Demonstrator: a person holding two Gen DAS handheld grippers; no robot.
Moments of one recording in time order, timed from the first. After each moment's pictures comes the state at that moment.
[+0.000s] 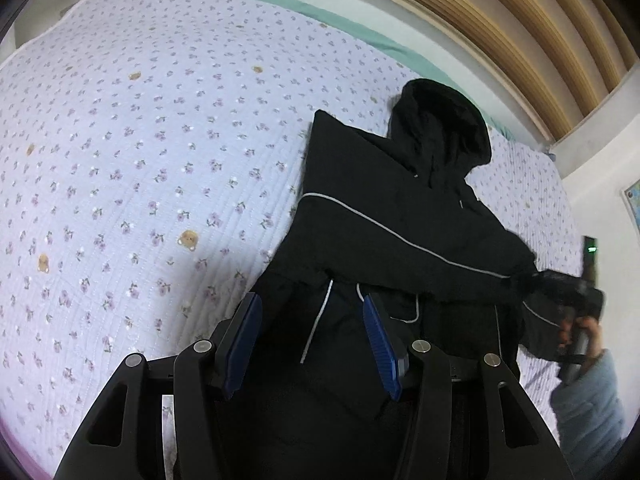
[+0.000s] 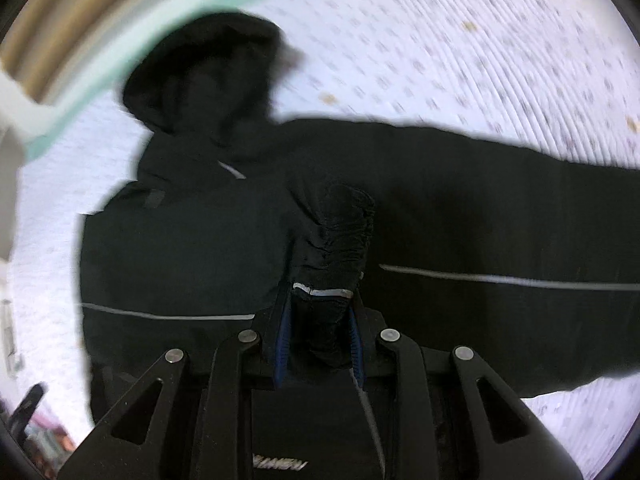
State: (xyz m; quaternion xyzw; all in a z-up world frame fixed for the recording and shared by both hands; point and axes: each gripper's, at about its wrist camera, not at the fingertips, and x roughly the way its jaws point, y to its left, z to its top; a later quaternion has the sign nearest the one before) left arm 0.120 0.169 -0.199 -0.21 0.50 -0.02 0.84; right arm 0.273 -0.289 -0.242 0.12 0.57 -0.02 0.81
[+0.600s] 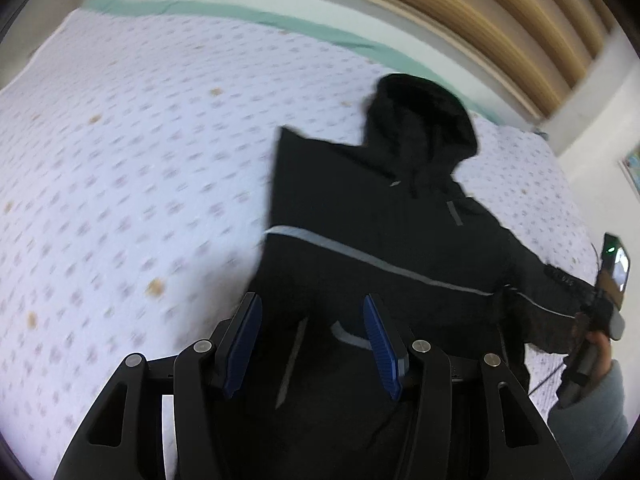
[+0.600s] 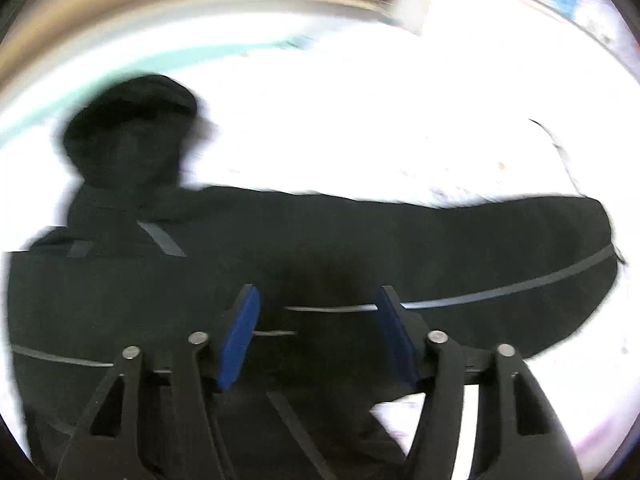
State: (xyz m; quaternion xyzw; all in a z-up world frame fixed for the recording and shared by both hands) left arm 0.170 0.129 -0.193 -0.15 0.49 -0.05 0.85; right arm 0.225 -0.270 -0.176 0.03 0.45 -0.16 0.88
